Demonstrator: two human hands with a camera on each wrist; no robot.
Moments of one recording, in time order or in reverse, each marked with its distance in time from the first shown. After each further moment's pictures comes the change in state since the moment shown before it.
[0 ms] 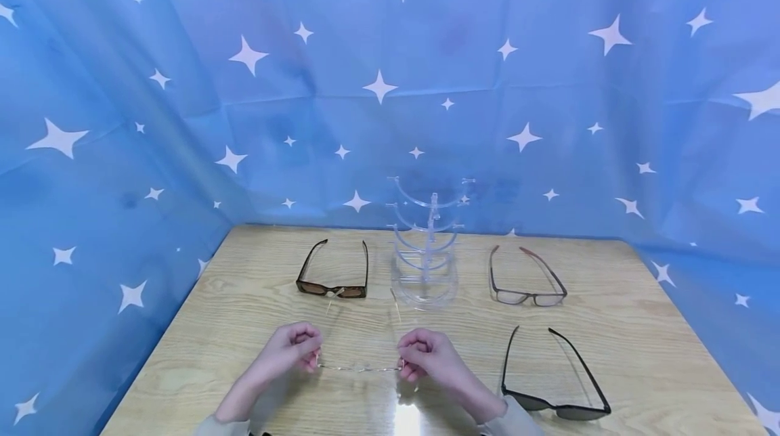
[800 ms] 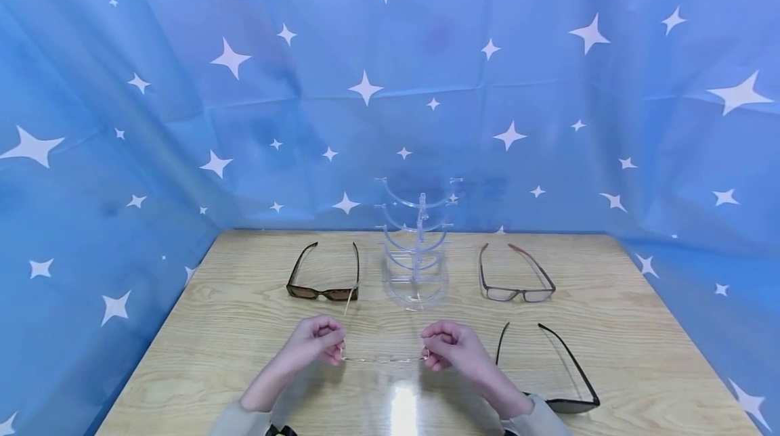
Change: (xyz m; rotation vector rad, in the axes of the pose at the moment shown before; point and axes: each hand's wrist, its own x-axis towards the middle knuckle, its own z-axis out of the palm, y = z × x) left_hand 0.032 0.014 0.036 -0.054 -0.047 -0.021; right_hand -0.020 -0.013 -0.041 -0.064 0.108 -0.011
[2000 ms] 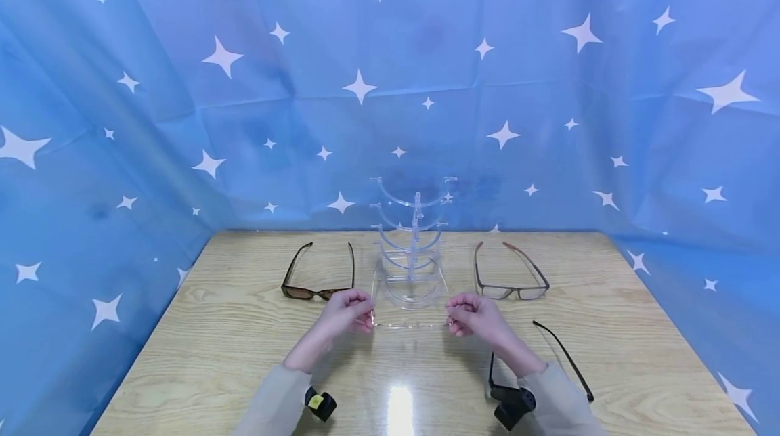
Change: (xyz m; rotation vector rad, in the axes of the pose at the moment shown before) left_hand 0.065 0.005 0.034 -0.103 0.072 -0.060; right_hand 0.024 -0.007 -0.054 -0.114 0.126 0.004
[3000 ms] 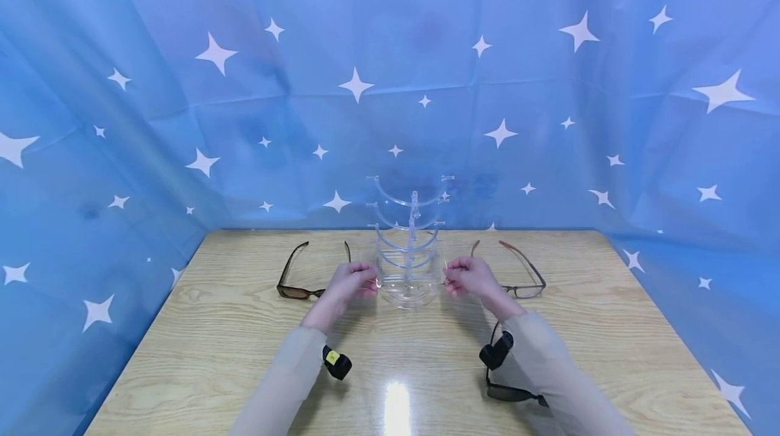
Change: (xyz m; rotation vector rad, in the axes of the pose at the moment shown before) left_hand 0.062 0.010 0.001 -0.080 0.152 -0.084; right_hand 0.065 -0.015 -0.022 -0.106 0.100 0.114
